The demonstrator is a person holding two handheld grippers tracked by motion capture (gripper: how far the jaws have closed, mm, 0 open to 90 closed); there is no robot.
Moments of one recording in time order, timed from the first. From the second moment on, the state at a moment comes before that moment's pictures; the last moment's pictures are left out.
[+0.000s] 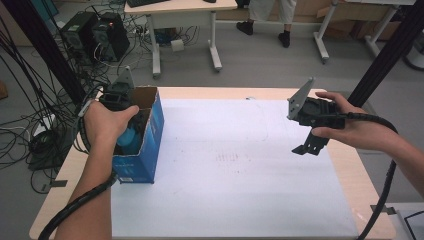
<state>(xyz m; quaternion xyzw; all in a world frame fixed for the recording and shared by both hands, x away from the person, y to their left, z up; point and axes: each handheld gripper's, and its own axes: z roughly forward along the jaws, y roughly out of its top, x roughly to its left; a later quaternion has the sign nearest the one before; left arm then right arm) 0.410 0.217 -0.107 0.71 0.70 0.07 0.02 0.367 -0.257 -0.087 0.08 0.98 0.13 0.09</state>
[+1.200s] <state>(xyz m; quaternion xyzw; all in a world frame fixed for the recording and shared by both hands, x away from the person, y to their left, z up) 0.414 0.214 -0.123 0.71 0.70 0.08 0.02 0.370 -0.259 -0.092 0.08 0.99 0.13 0.08</state>
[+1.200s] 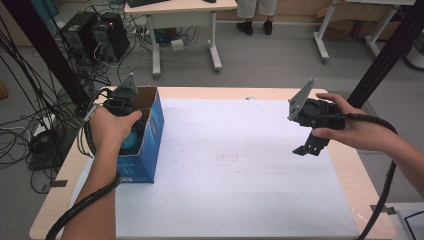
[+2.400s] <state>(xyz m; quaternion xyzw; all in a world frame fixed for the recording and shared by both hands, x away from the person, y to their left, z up) 0.386 0.216 -0.086 0.70 0.70 0.09 0.05 0.368 -0.257 -0.092 0.08 0.98 0.13 0.08</state>
